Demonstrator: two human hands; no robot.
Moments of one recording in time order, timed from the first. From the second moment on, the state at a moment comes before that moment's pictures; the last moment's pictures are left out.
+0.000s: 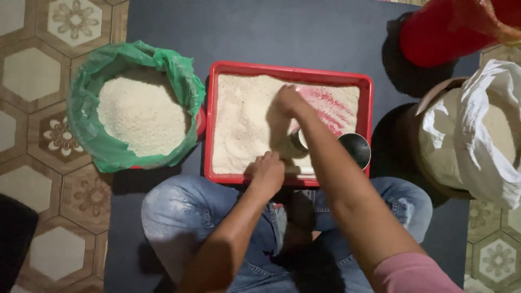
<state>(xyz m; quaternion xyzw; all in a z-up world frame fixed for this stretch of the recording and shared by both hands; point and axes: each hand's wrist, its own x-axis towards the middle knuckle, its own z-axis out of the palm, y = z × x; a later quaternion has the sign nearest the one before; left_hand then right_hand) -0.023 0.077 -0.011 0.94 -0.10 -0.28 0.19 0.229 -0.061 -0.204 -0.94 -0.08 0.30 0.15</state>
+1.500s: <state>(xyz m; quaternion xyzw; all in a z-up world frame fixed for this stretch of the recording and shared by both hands) 0.093 0.167 0.005 0.98 0.16 -0.01 0.11 -0.014 -0.186 0.098 -0.95 0.19 0.11 0.22</state>
